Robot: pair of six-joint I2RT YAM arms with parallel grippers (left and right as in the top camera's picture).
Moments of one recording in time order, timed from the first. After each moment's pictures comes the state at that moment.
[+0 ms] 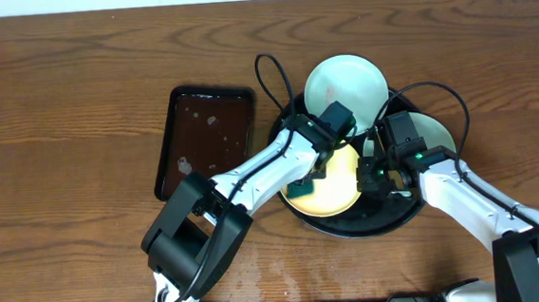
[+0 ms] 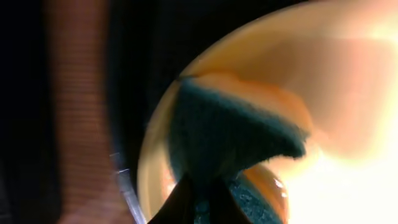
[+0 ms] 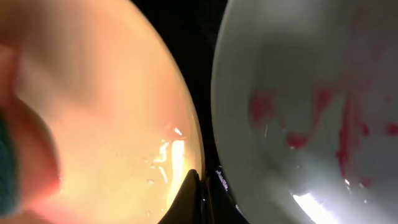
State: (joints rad) left arm -0.78 2.01 1.42 -0.93 -0.27 -0.74; right arm 0.30 1.53 0.73 -0.45 -0.18 0.38
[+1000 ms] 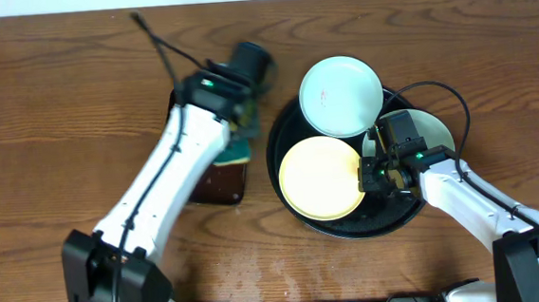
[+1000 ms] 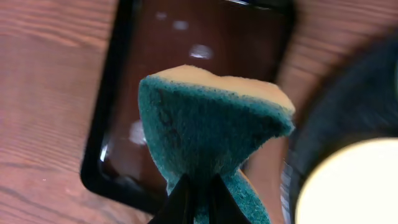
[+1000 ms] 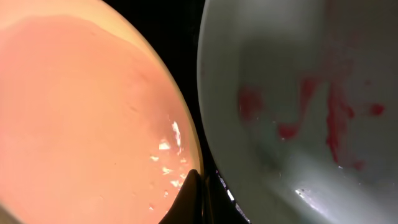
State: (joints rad) left arm -0.43 1.71 1.52 -1.15 -0.27 -0.53; right arm 0.30 1.53 0.73 -0.46 -0.15 0.36
